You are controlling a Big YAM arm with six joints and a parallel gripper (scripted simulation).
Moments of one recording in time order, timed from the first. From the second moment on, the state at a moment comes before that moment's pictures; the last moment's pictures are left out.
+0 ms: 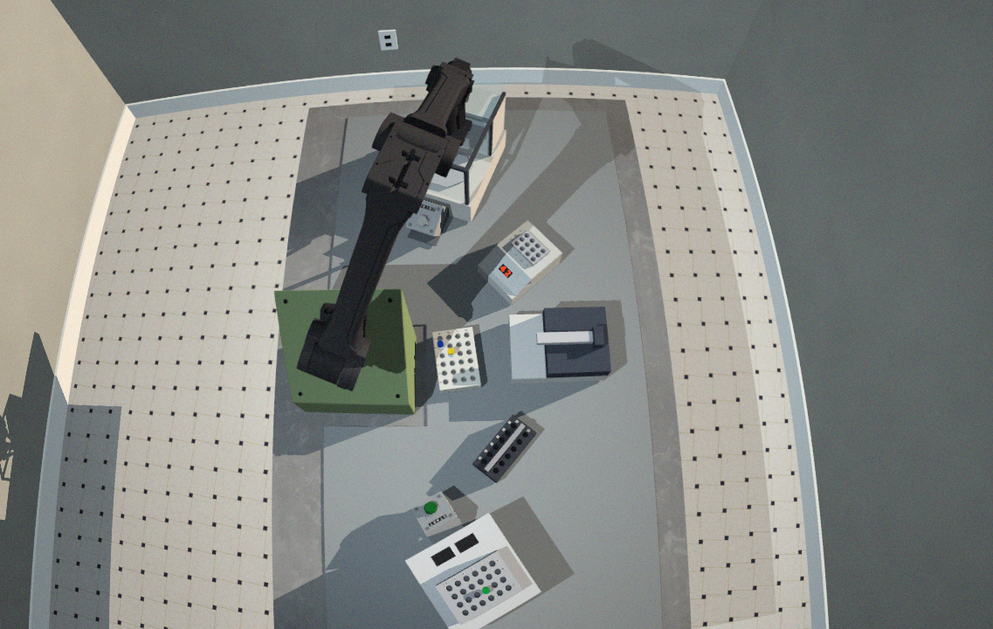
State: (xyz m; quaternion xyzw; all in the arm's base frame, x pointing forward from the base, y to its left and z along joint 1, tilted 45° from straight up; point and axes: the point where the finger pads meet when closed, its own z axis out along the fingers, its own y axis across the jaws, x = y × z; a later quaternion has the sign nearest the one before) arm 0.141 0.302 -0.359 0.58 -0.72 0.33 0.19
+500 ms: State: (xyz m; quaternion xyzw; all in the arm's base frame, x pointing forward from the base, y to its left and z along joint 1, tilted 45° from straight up) arm 0.141 0.302 -0.359 0.58 -0.72 0.33 0.19
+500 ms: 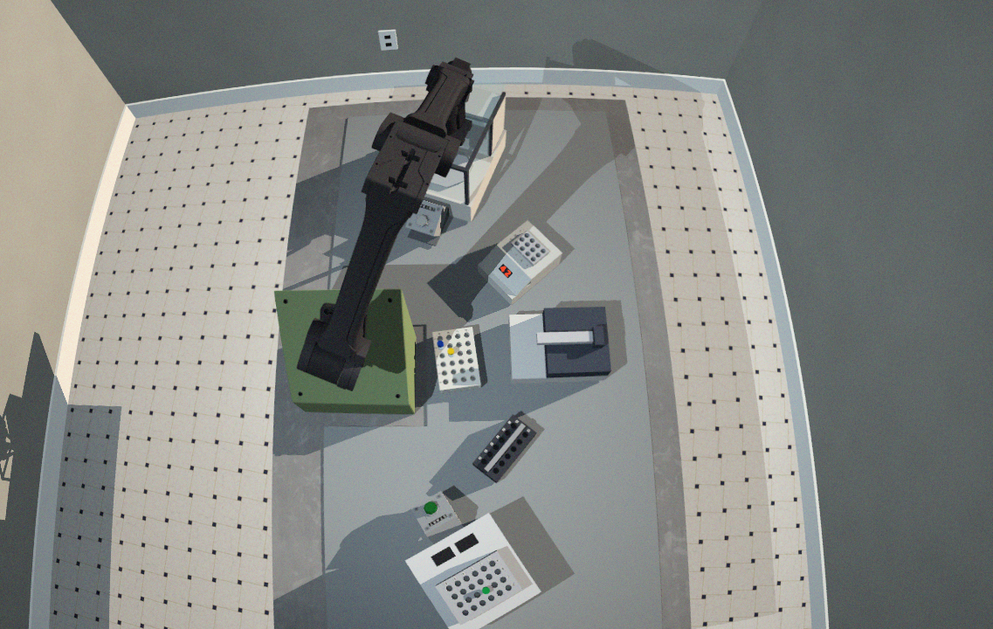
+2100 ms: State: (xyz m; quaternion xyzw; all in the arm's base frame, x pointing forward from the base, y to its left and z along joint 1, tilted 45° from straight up) arm 0.138 0.323 -0.338 0.58 -0.72 0.33 0.19
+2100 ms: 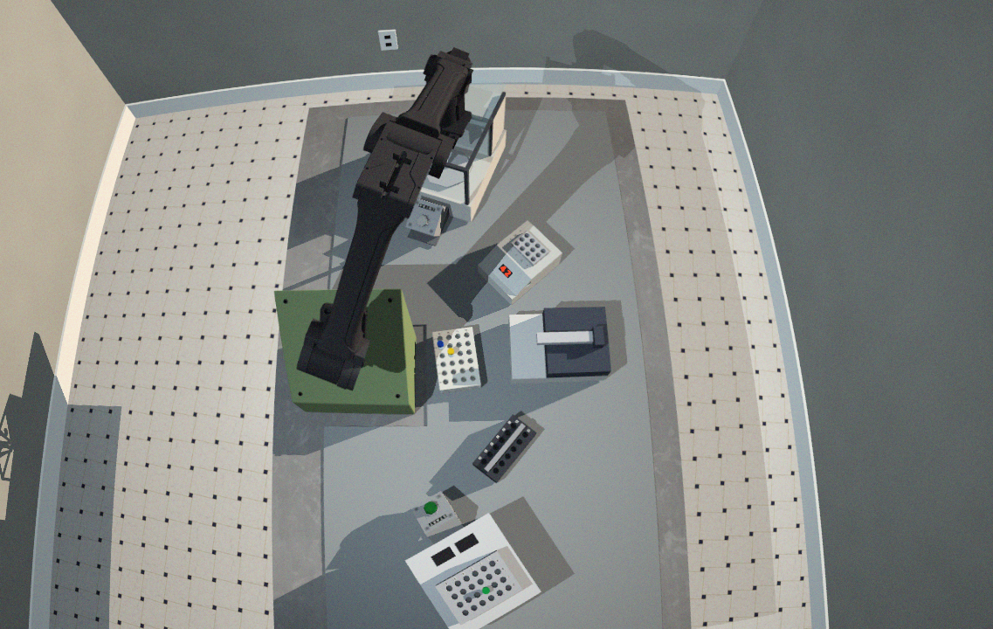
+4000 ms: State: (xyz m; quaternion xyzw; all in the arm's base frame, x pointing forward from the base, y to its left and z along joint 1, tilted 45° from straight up) arm 0.129 0.378 -0.279 0.58 -0.72 0.33 0.20
